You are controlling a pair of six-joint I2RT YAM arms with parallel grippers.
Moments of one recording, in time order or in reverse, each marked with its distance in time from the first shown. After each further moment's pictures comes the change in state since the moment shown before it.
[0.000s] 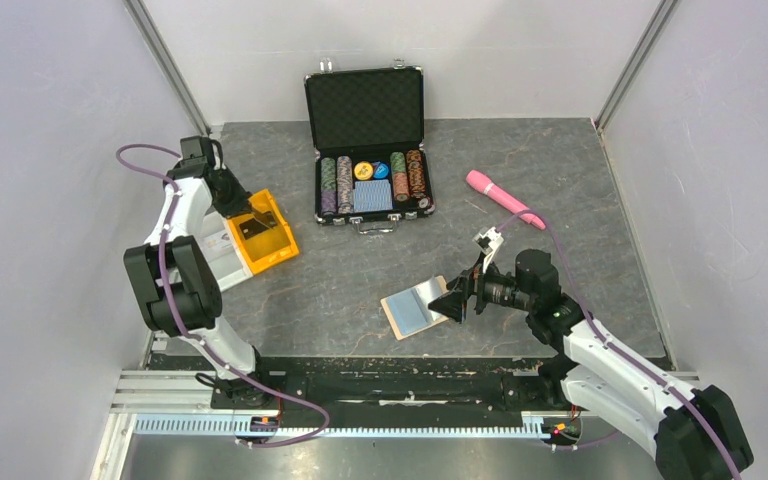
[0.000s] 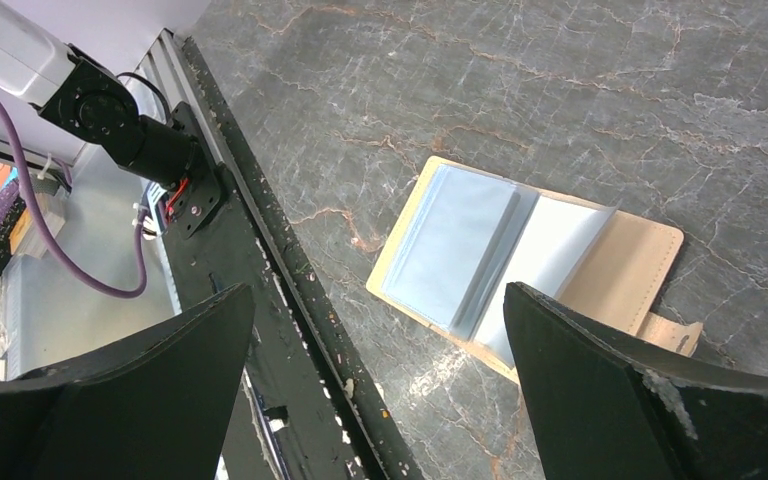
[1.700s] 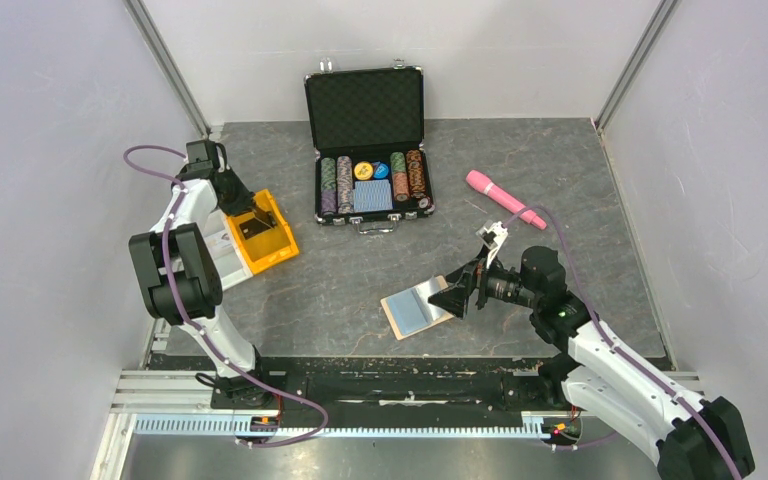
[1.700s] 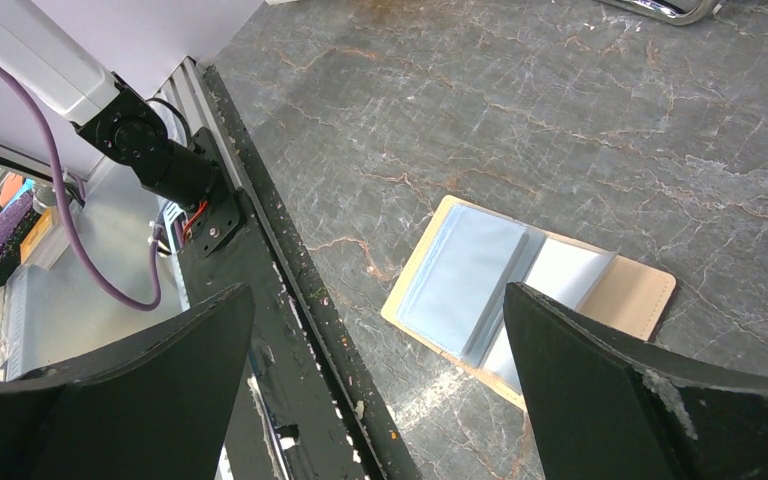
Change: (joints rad) left arm 0.000 0.087 -0.034 0.161 0.005 0.013; right arm 0.000 -0.048 0.050 -0.017 0.000 0.006
